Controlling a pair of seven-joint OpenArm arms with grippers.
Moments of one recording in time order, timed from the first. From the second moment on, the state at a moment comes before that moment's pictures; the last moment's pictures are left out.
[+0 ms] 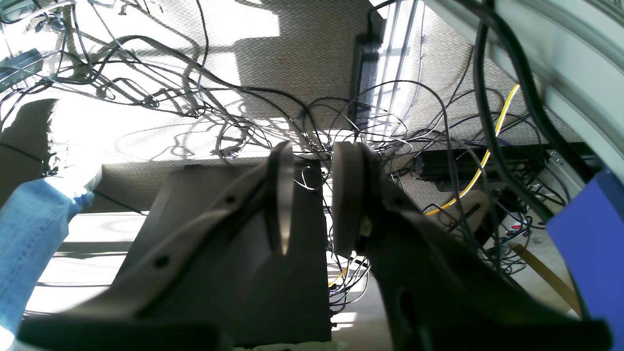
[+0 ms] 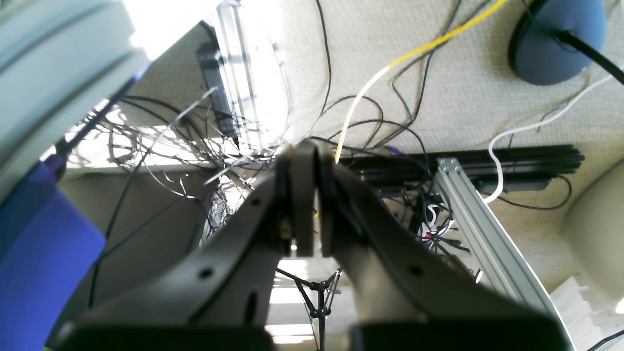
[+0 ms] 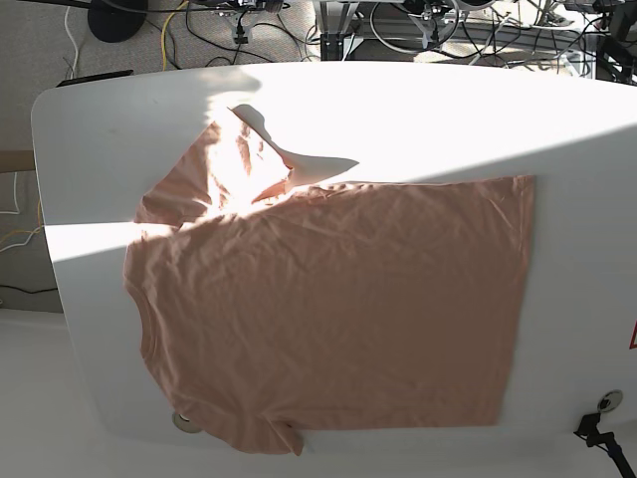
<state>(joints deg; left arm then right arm) 1.5 -2.7 -0.9 1.3 0.6 -3.2 3.2 -2.2 1.0 -0.9 -0.2 2.2 0.6 -1.0</state>
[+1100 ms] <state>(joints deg) 29.5 -6.2 -1.1 38.6 0.4 -2.9 3.3 -33.2 3.5 -1.2 45.4 2.2 0.6 -2.3</state>
